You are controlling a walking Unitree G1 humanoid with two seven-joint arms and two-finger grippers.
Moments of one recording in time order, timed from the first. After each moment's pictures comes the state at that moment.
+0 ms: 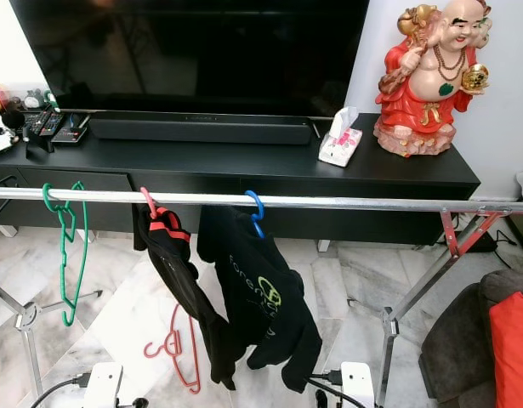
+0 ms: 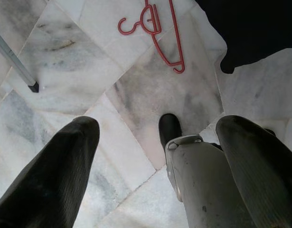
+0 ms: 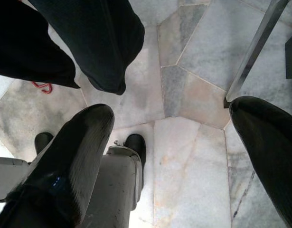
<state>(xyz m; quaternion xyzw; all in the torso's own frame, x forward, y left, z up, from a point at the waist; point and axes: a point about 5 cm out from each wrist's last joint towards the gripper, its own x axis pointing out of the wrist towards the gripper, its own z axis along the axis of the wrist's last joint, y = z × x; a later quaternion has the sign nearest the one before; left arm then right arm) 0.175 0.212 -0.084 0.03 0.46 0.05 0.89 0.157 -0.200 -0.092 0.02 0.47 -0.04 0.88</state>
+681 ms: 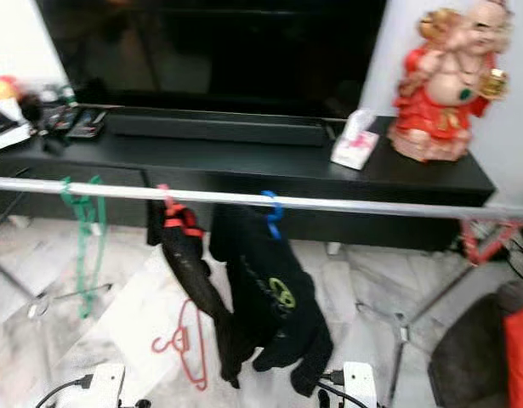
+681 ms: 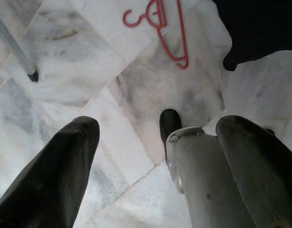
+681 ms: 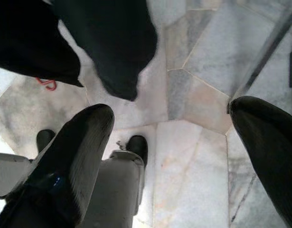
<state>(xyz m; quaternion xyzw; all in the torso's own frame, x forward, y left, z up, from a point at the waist) 0.173 0.208 -0.085 0.02 0.46 0.05 0.88 0.158 -0.203 -0.092 0.01 0.47 -0.04 0.88</state>
